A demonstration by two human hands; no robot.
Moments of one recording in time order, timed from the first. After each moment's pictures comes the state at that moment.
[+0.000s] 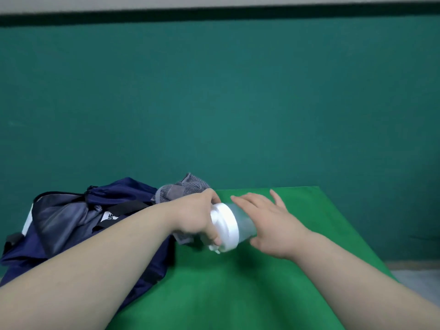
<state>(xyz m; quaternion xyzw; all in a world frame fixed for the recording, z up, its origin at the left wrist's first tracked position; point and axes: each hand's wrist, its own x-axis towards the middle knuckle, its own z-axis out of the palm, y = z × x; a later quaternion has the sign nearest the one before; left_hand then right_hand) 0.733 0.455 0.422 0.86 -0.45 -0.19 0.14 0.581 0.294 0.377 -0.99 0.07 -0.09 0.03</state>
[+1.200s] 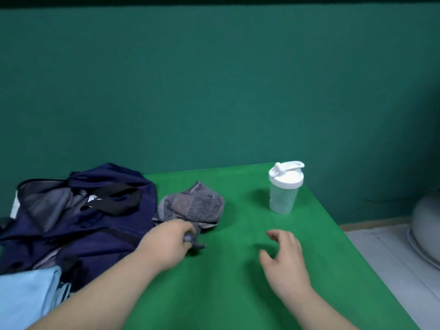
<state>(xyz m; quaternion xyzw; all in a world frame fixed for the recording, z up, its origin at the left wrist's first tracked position) 0.658 0.509 0.338 0.88 -0.46 -0.05 0.09 0.441 0.343 0.277 -0.82 0.39 -0.26 0.33</state>
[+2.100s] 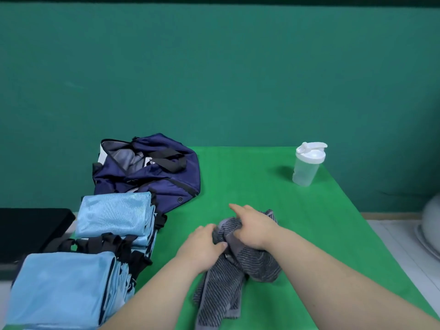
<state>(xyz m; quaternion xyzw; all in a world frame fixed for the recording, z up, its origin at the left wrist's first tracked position) 0.546 0.641 0.309 0.90 -0.31 -0.20 0.23 0.471 0.484 0.346 -0.96 0.18 0.07 0.22</state>
